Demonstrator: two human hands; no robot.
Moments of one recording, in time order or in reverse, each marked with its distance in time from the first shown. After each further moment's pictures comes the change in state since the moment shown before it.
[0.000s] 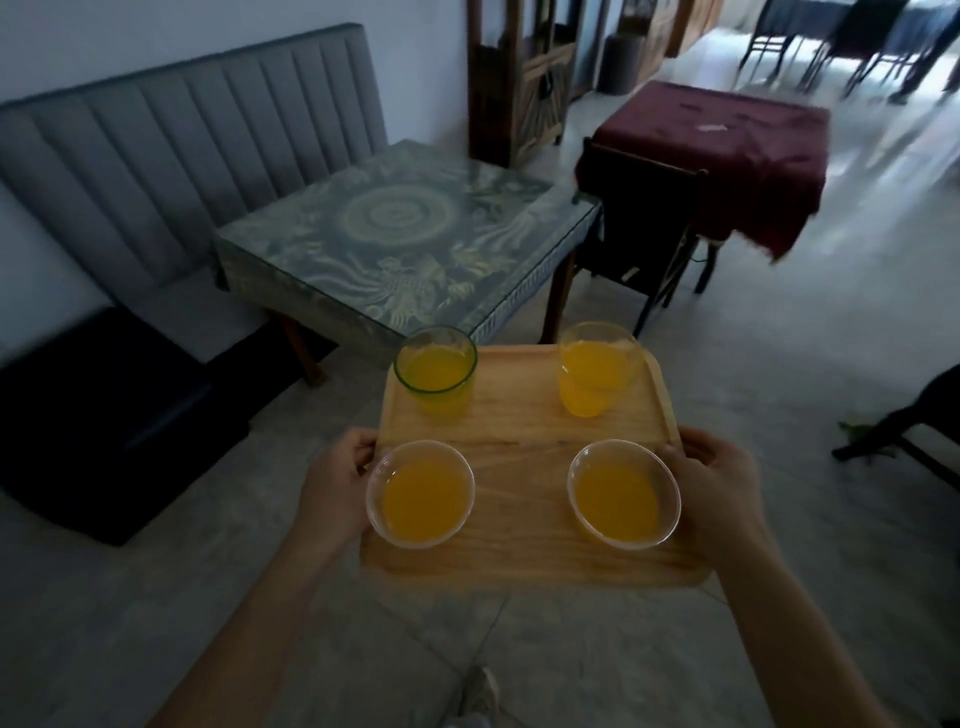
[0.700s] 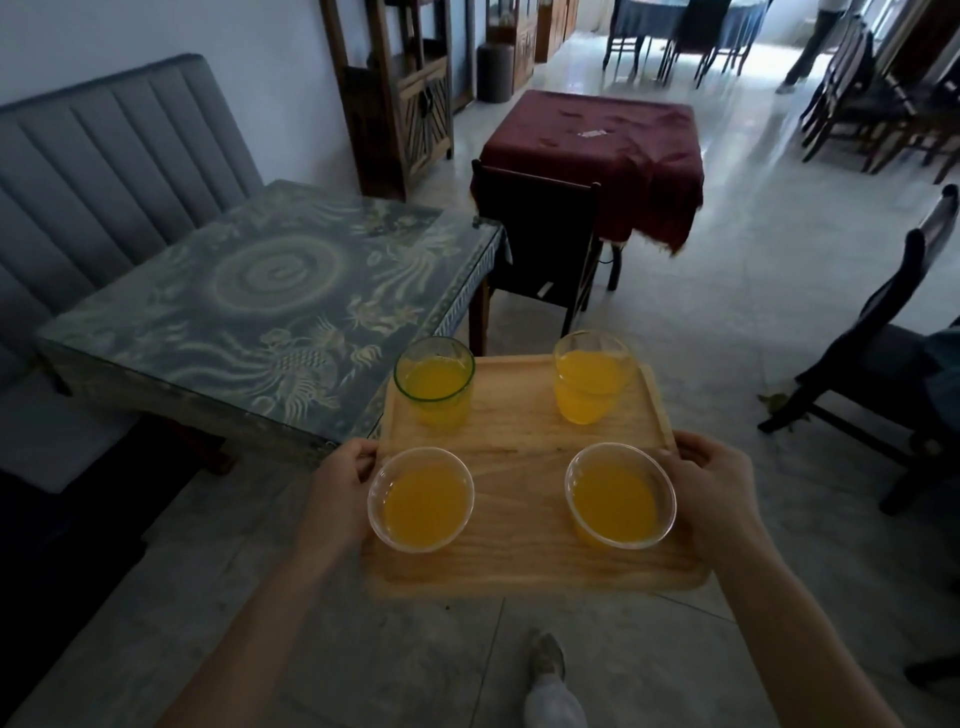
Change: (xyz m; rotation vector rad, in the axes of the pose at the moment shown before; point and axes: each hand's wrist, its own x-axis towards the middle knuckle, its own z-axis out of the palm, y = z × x) left_hand 0.180 0.071 0.106 0.056 -0.212 0.098; right_hand 0.144 -0.010 -0.015 0.072 0.220 0.094
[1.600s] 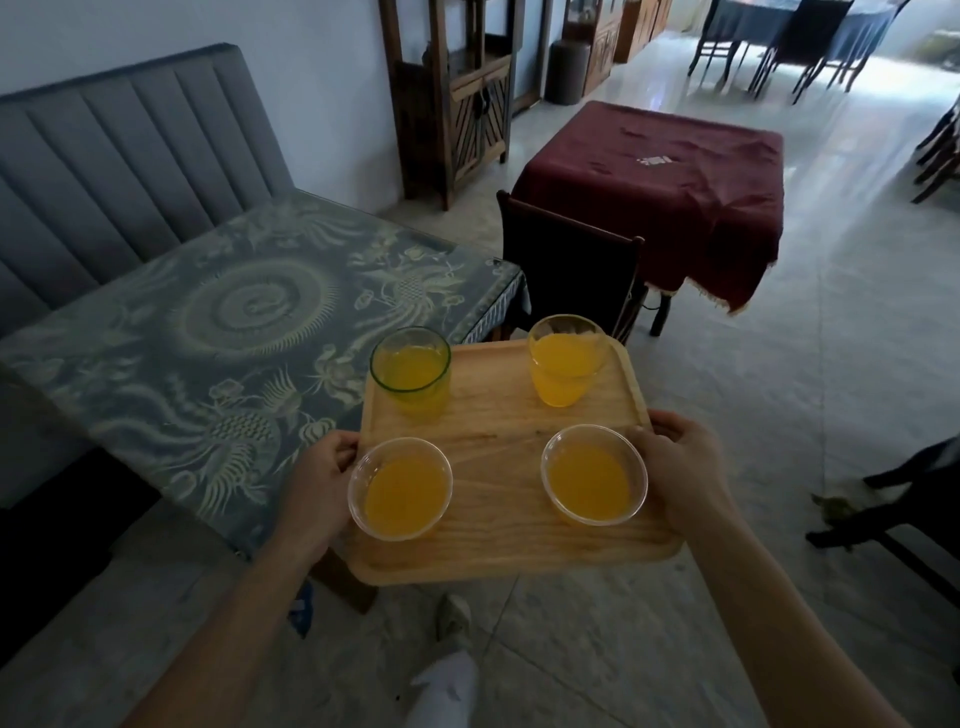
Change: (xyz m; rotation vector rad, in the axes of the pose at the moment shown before) left_hand 0.235 0.077 0.103 -0.046 0.196 -0.121; right_hand 0.326 -0.081 0.072 -0.097 -0.182 -0.020
